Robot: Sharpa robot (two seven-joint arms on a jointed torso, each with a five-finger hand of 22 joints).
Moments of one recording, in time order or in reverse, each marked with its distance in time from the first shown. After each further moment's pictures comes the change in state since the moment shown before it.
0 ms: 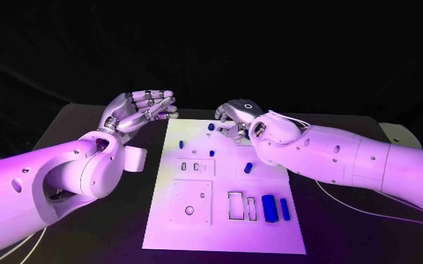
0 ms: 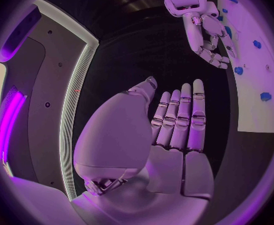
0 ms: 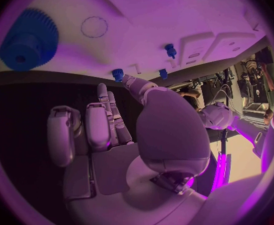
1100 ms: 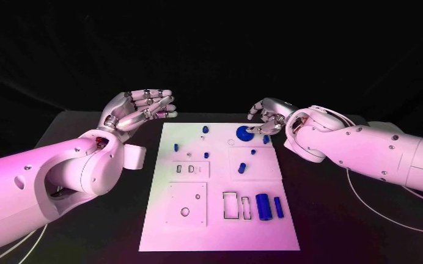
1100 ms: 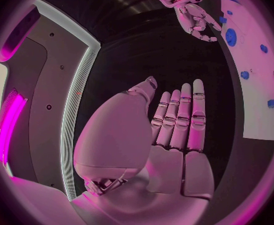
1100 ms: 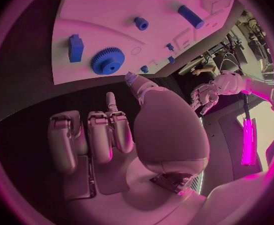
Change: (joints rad) left arm 0.000 0.011 0.000 -0.028 0.000 0.013 -0.001; left_hand 0.000 0.000 0.000 0.000 0.000 0.000 0.000 0.000 0.000 0.000 0.000 0.000 0.000 0.000 0.000 0.000 0.001 0.000 0.000 0.000 0.000 0.000; right arm 0.018 -0.216 0.016 0.082 0.346 0.118 0.028; right_hand 0.017 -0.003 -0.172 0.043 0.057 -0.093 -0.010 0.117 0.101 0.346 -0.033 1.427 1.117 0.000 -0.021 0.255 0.188 -0.032 0.029 -0.025 0.124 0.000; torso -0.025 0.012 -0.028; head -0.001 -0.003
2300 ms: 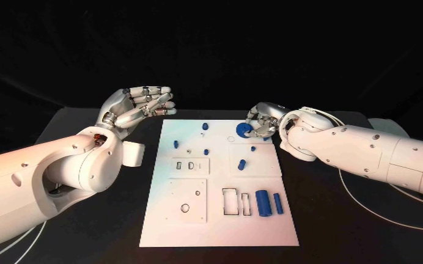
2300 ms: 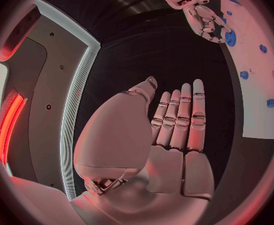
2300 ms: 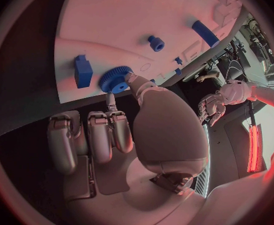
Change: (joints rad) left arm 0.000 -0.008 0.000 0.007 0.000 0.002 -0.004; left_hand 0.000 0.000 0.004 -0.004 0.000 0.000 0.000 0.000 -0.001 0.000 0.000 0.000 0.000 0.000 0.000 0.000 0.001 0.000 0.000 0.000 0.000 -0.001; right arm -0.029 0.069 -0.007 -0.095 -0.028 0.054 -0.025; right_hand 0.008 0.008 -0.005 0.005 -0.004 -0.013 0.002 0.000 -0.001 -0.001 0.007 -0.011 0.000 0.000 0.007 0.004 0.000 0.000 0.000 0.007 0.000 0.001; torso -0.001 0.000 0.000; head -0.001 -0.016
